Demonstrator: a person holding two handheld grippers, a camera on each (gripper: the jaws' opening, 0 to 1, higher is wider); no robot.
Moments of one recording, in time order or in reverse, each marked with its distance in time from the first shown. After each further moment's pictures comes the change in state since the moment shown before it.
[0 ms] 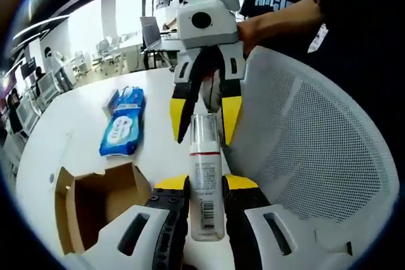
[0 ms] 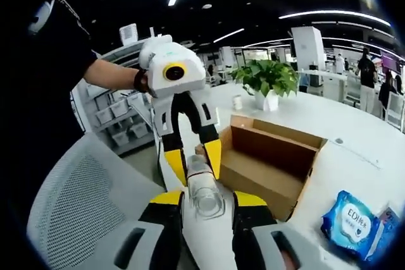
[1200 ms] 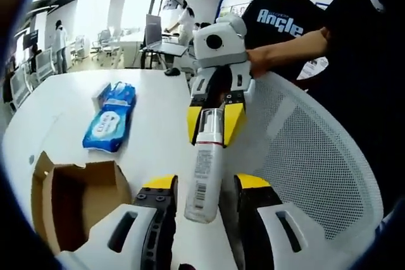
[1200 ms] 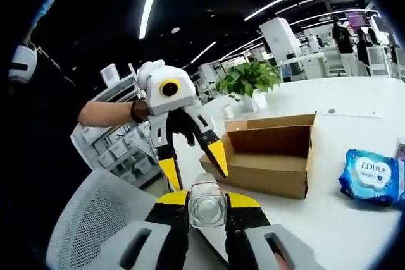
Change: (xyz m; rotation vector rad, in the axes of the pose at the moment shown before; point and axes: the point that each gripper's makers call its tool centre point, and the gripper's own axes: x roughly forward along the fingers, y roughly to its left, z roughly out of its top) left arm -0.001 -0.001 0.001 -0.164 -0.058 -0.036; right arm -0.021 0.000 -0.008 0.278 -0.151 -0.042
